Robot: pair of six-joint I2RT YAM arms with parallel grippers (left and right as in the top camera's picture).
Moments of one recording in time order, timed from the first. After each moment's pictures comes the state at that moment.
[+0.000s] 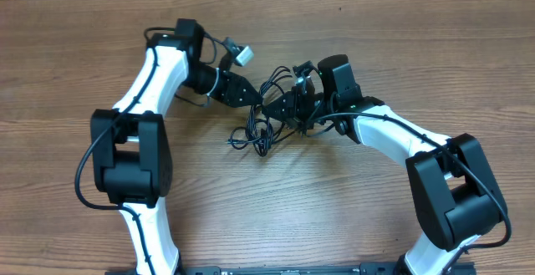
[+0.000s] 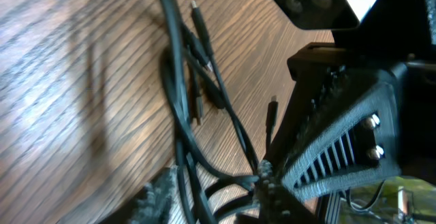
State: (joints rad) left arm -0.13 2.13 1.66 -1.07 0.92 0.47; right arm 0.41 1.86 1.05 0.05 -0.86 0.83
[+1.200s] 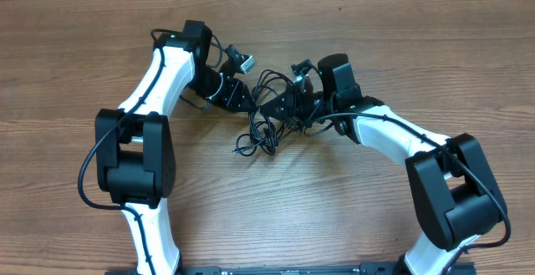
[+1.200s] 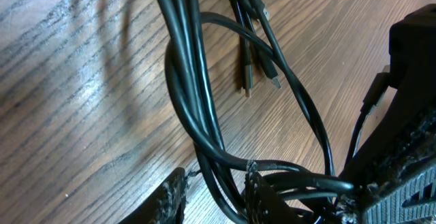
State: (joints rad) left arm -0.15 2.13 1.66 -1.11 0.69 0.40; right arm 0.41 1.86 1.05 0.09 -0.88 0.84
